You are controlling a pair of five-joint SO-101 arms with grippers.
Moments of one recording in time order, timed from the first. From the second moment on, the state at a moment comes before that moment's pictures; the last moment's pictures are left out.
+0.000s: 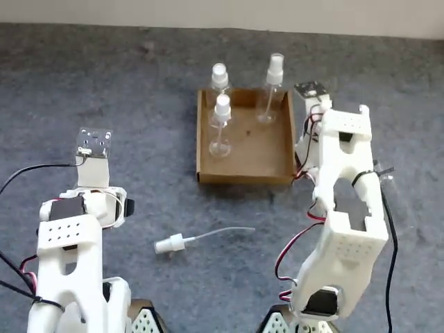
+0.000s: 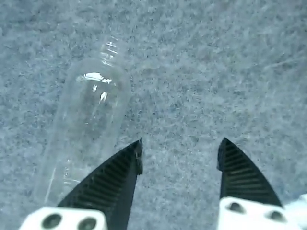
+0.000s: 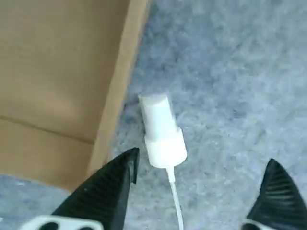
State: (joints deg) left arm -18.9 -44.0 63.2 55.3 -9.5; right arm 4.0 23.5 -6.1 74.4 27.2
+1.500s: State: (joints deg) left arm -18.9 -44.0 63.5 55.3 -9.3; right arm 6.2 10.2 -0.7 77.3 27.3
